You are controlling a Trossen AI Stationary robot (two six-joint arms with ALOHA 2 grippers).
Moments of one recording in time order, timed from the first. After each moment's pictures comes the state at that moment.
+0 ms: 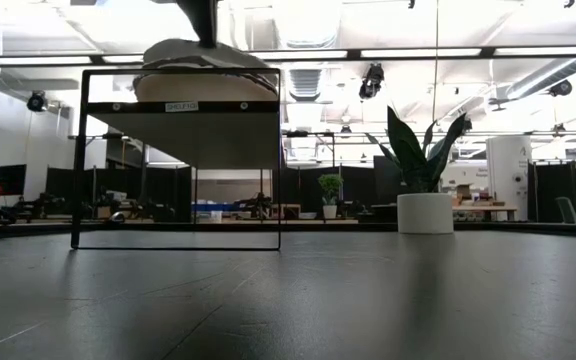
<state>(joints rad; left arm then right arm) -0.17 1.79 1.96 -1.57 -0.40 -0.12 0.71 1.37 1.08 -0.17 0.57 0.02</state>
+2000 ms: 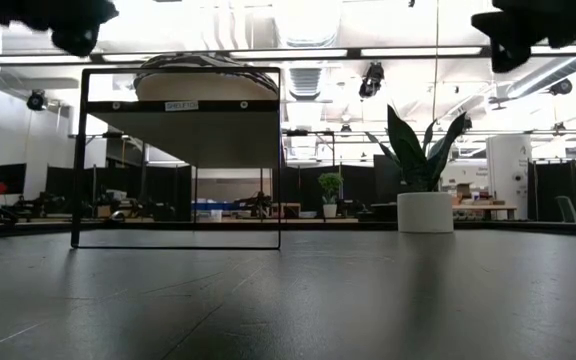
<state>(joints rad) -0.34 0.34 0.47 -0.23 -0.39 0.01 0.34 0.32 0.27 0.13 0.24 -0.04</state>
